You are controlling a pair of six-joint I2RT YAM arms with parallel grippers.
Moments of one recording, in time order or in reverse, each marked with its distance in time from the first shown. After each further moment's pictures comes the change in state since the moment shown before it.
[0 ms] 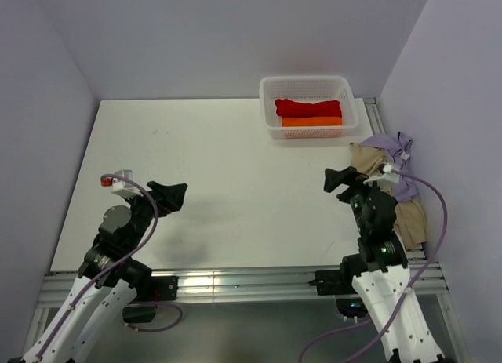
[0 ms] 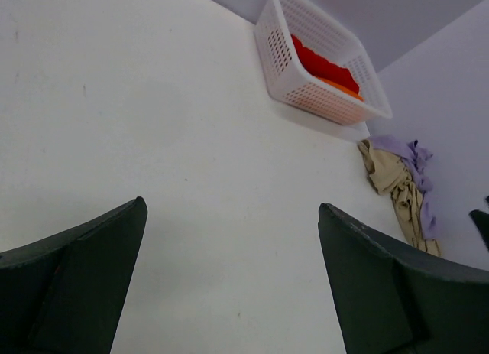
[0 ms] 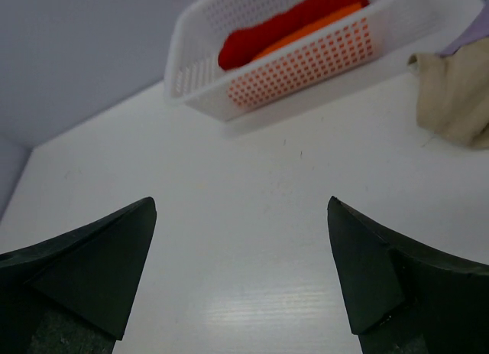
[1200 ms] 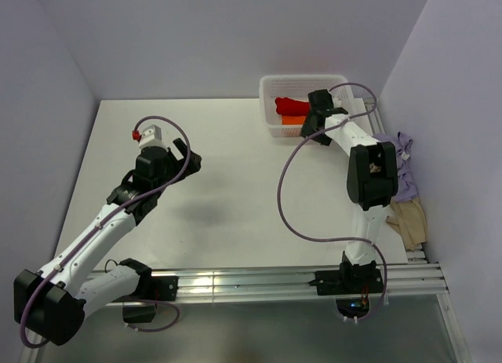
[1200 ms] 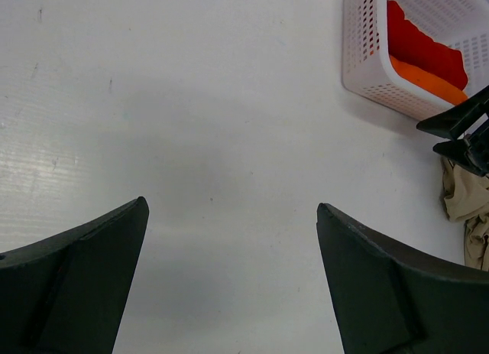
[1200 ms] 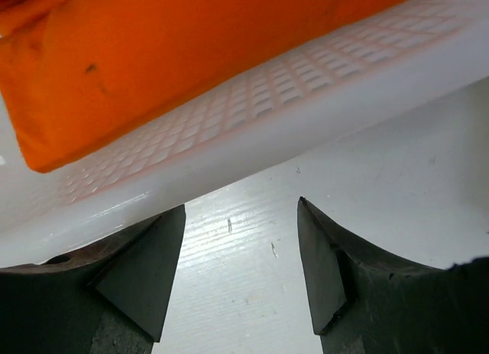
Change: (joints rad) left arm 0.020 0.687 0.334 0.026 -0.045 -0.026; right arm 0.018 1.567 1.085 -0.298 0.188 0.022
